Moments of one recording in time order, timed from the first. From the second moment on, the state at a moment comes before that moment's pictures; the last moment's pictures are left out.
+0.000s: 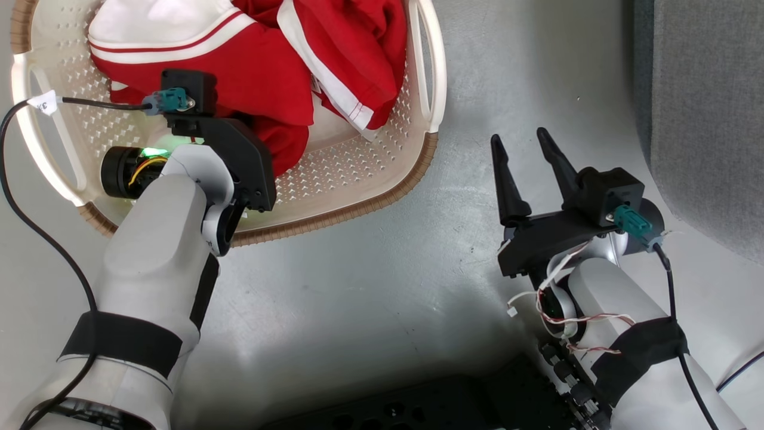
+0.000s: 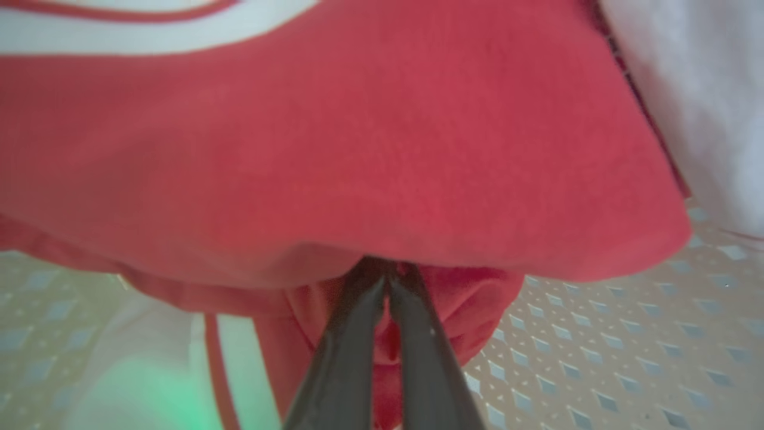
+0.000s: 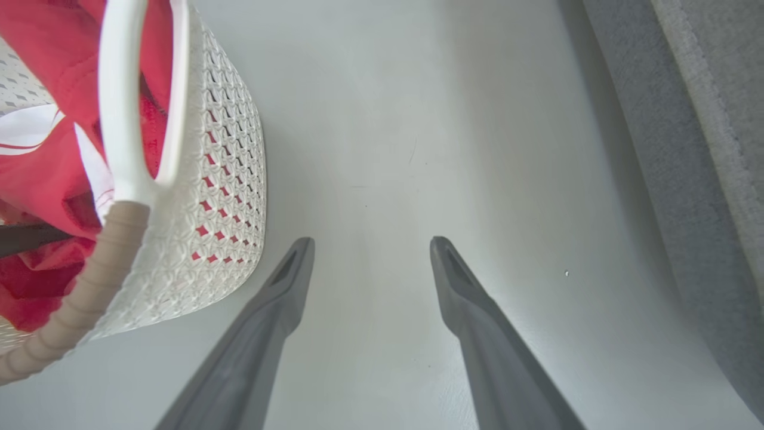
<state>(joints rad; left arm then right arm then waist) -1.03 0.10 -0.50 1.05 -0.59 -0.05 0.13 -0.63 -0.06 0.46 0.53 0.41 -0.12 -0.25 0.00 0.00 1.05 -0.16</state>
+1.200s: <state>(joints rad) -0.91 0.06 -0.55 1.05 -0.60 -0.12 -0.13 -0.64 -0.06 0.37 0.63 0.36 -0.12 -0.25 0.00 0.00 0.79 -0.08</state>
